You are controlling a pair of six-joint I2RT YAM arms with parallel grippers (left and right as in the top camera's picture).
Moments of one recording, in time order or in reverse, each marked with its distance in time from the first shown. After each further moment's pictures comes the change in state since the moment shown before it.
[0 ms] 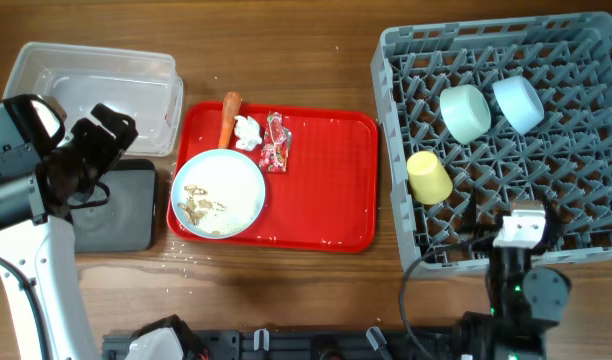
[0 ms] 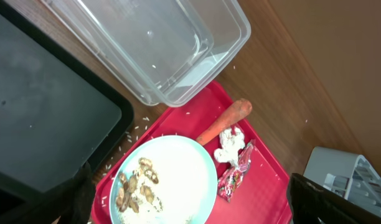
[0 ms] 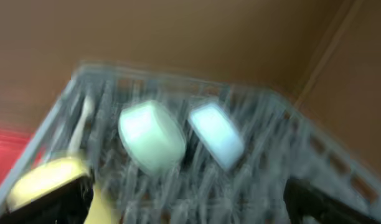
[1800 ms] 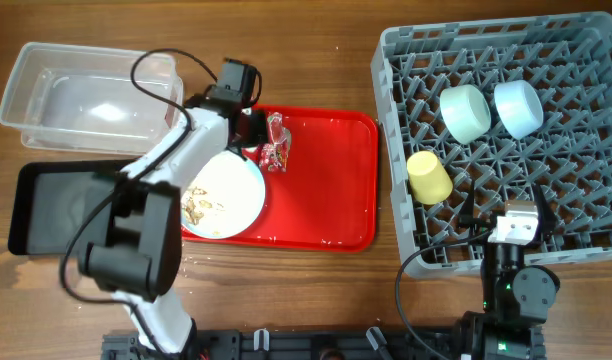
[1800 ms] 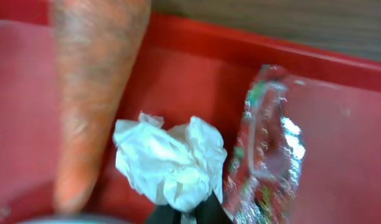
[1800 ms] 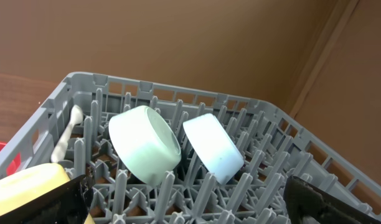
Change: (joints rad) left arm -0.653 0.694 0.055 0.367 -0.278 0.151; right arm -0.015 -0.006 -0.129 0.193 -0.007 -0.005
